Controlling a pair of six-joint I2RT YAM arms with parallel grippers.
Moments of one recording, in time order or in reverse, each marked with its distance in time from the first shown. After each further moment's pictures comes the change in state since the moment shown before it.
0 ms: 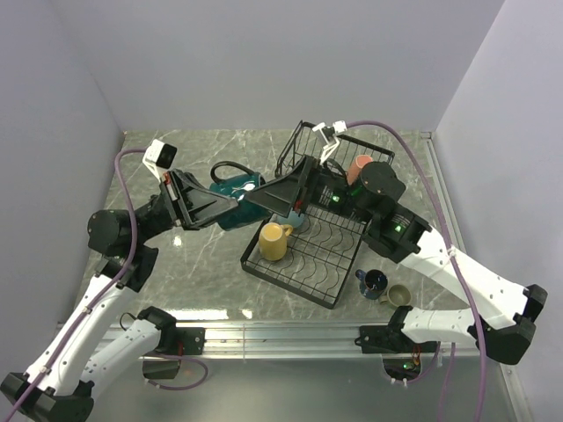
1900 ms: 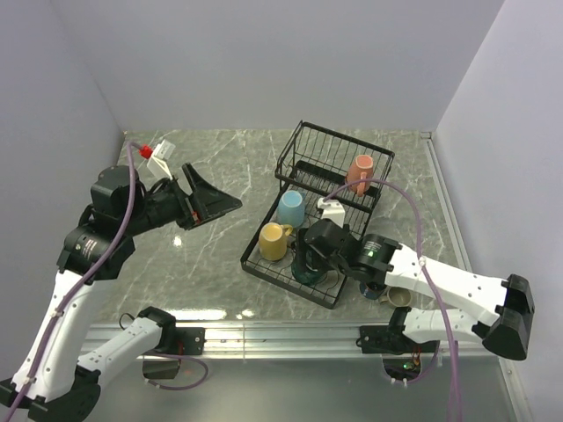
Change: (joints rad) left arm 0.053 0.113 0.446 -1.259 -0.195 0.776; right arm 0.129 -0.024 -0.336 -0.798 0.702 -0.146
